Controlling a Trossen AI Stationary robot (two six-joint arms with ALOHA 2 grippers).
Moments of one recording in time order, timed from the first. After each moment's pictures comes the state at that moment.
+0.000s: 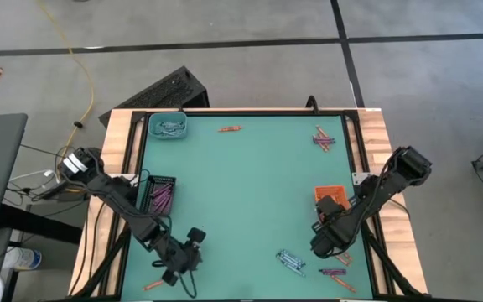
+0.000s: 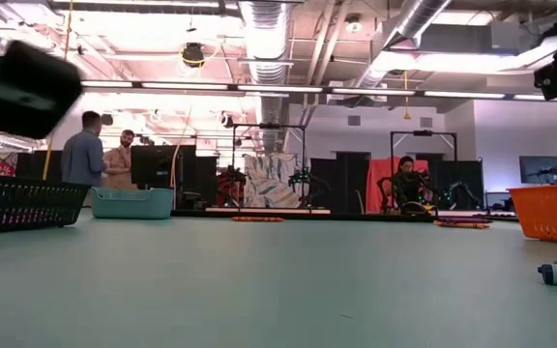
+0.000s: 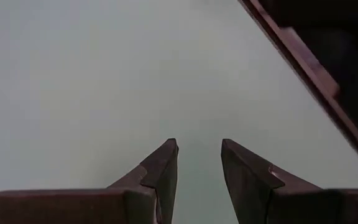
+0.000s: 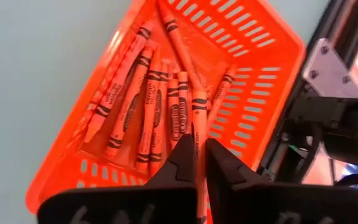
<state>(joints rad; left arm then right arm) -0.73 1.60 0.78 0.01 -0.09 -0.23 0.72 1.63 0.99 -1.39 0.17 1.71</state>
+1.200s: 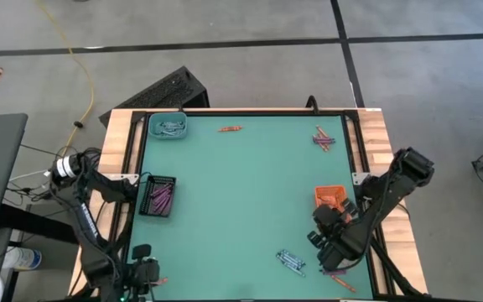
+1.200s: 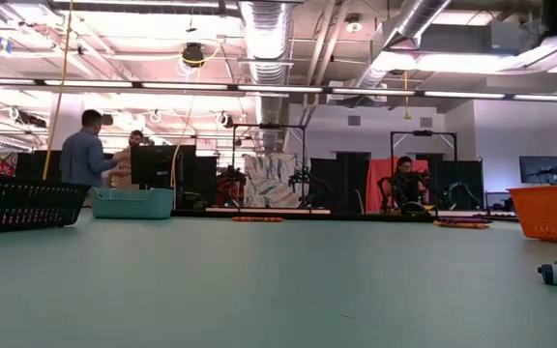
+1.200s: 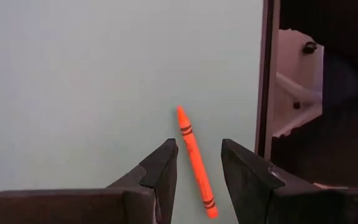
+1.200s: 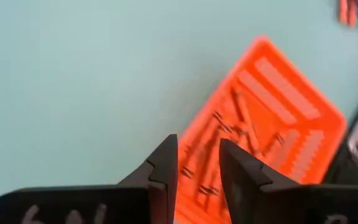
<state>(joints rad) -1.22 1.60 1.02 -0.57 -0.35 -1.31 0.84 1.63 1.11 -1.36 0.46 1.67</state>
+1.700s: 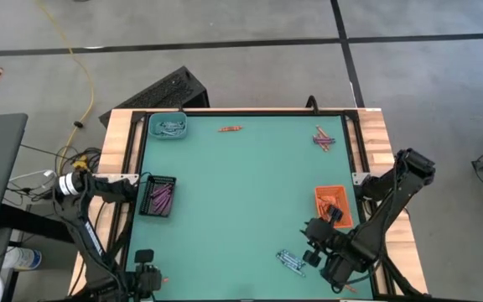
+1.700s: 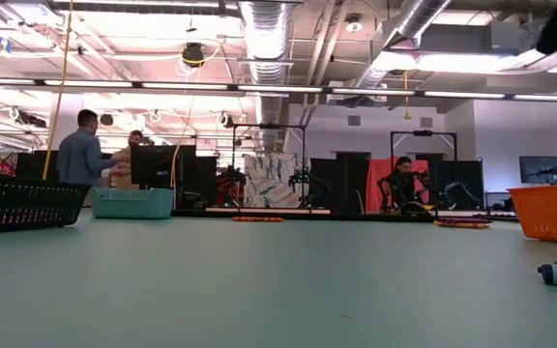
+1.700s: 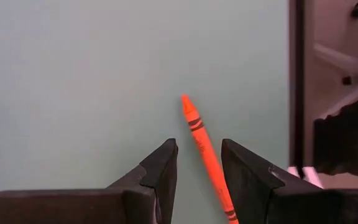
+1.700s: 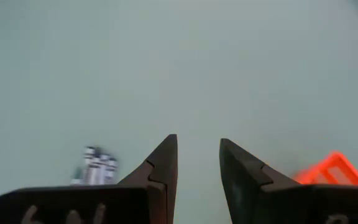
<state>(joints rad) -1.23 1.78 1.11 -0.65 -0.35 -1.23 0.88 1.63 1.30 -1.19 0.74 1.34</state>
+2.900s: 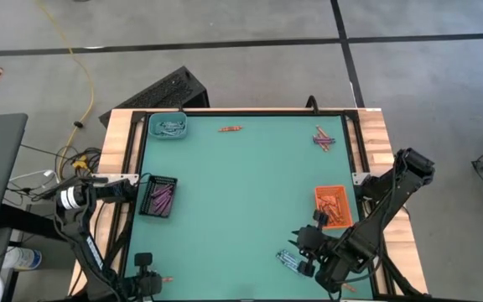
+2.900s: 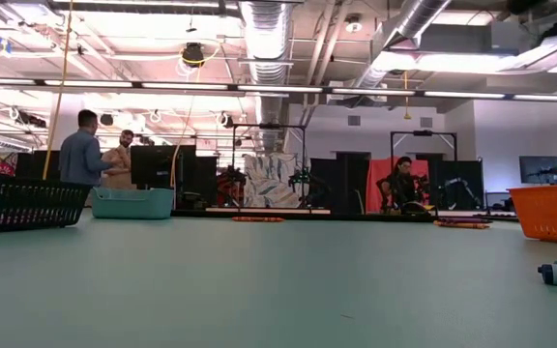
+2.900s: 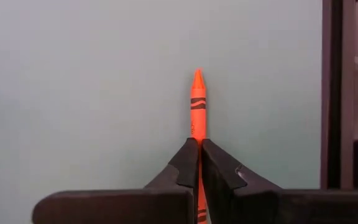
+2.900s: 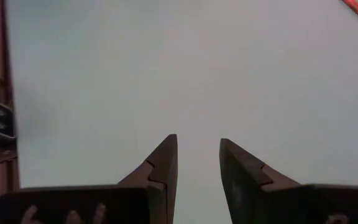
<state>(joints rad) -1.26 1.90 1.19 -0.73 -0.44 -1.31 0.86 1.63 1.32 -0.92 0.76 1.04</state>
